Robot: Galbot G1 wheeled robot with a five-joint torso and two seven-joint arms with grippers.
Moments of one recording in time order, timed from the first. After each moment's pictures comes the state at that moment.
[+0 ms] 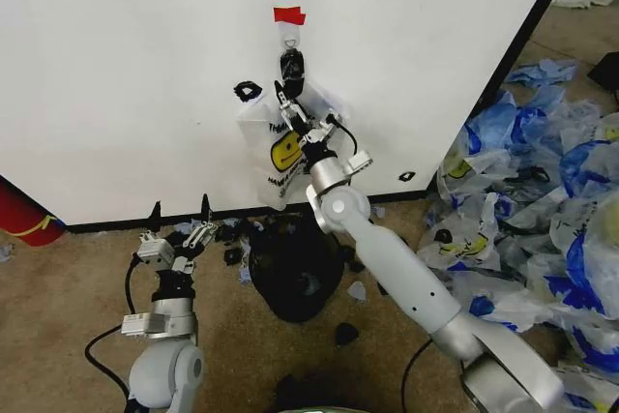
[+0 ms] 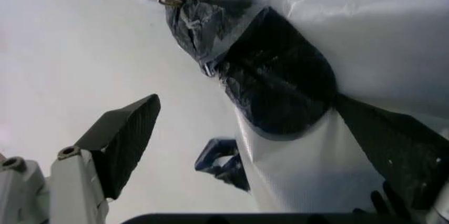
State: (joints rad) left arm 1.43 -1.51 -0.60 -2.05 -0.28 -0.37 0.01; right arm -0.42 1.43 -0.14 1.38 1.38 0.27 -0.16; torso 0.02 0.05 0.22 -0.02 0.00
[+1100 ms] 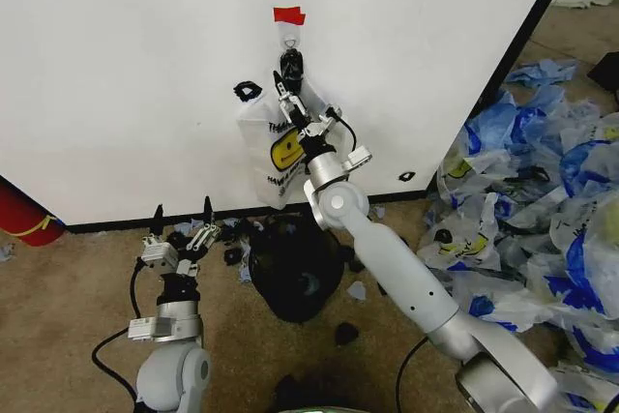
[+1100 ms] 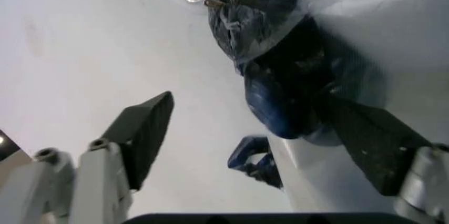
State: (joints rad) left arm 1.43 -1.56 -0.59 -2.02 -0.24 -0.39 0.02; right arm -0.45 1.43 -0.14 1.45 1.38 0.27 -0.16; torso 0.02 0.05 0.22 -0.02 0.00
